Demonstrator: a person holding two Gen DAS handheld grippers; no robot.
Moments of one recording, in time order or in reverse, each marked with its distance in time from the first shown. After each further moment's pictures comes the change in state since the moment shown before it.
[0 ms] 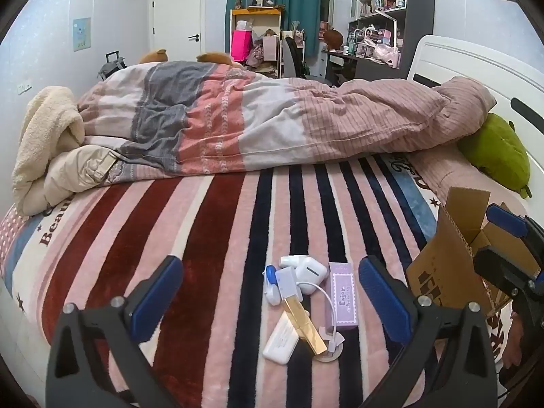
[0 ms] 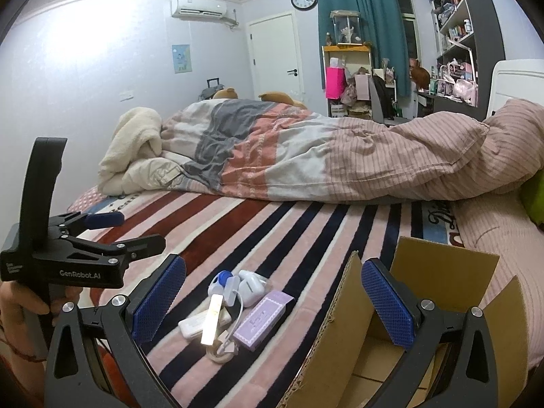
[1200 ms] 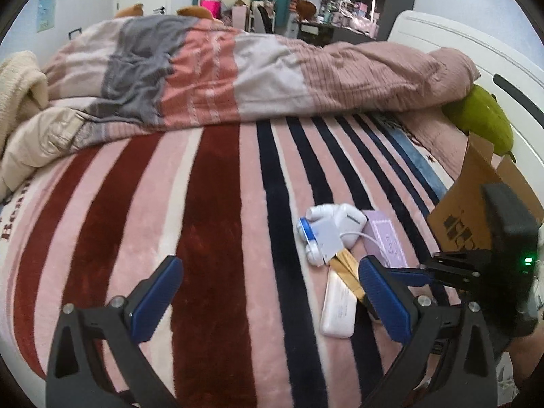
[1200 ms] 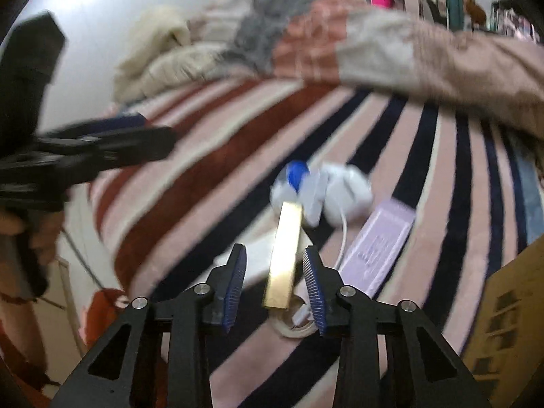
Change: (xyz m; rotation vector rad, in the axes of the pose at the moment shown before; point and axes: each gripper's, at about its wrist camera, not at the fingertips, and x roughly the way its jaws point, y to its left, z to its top) left arm 0.071 0.079 -0.046 0.063 0.146 -0.169; right arm 0.157 0.074 -0.087 -0.026 0.442 0.152
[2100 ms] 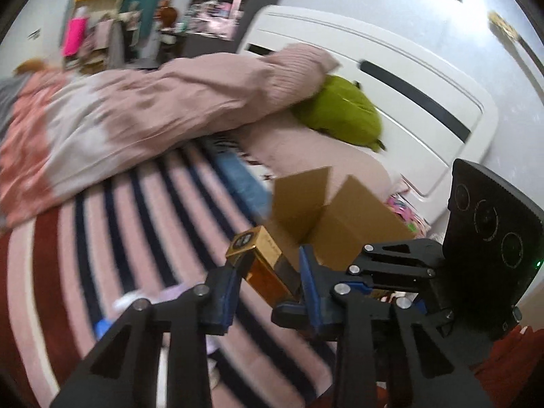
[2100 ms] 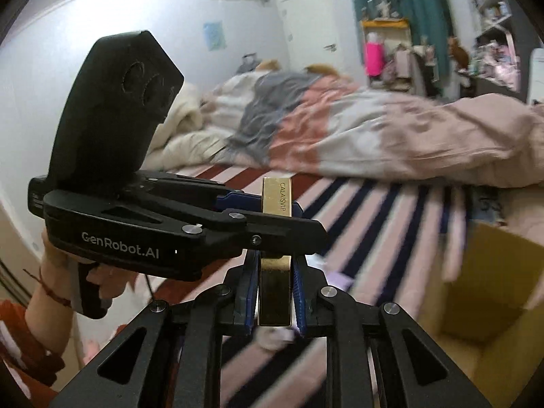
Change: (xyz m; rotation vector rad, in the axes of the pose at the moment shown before) left arm -0.026 -0.182 0.102 0.266 0.007 -0.545; right arm -0.178 -0.039 0.005 -0.002 -0.352 -0.029
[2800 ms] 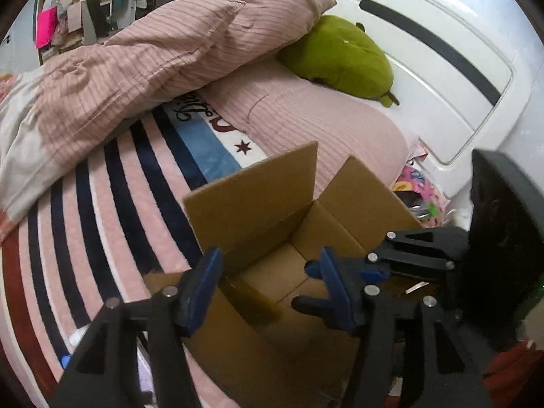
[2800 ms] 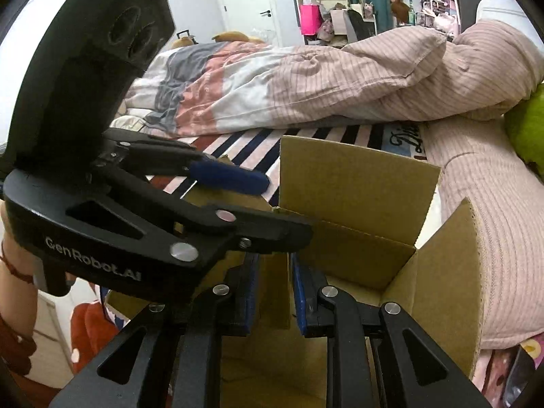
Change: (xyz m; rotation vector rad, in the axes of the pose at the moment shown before) left arm 0.111 -0.045 0.030 0.033 0.195 0.050; right arm -0.026 -0.127 -0.035 0.130 0.185 -0.152
